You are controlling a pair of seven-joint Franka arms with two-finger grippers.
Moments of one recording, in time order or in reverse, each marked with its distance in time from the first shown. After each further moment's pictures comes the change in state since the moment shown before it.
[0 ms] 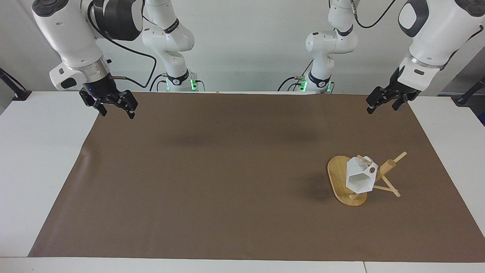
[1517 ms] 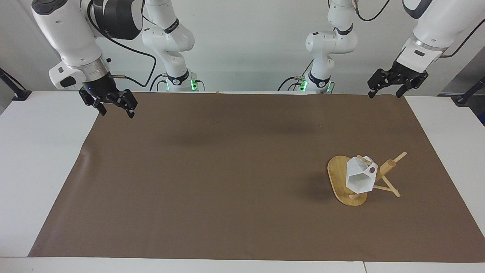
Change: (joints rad) left arm -0.003 -0.047 -0.001 0.021 0.002 -0.080 0.057; right arm 0.000 -0.004 0.000 0.000 0.000 0.000 0.000
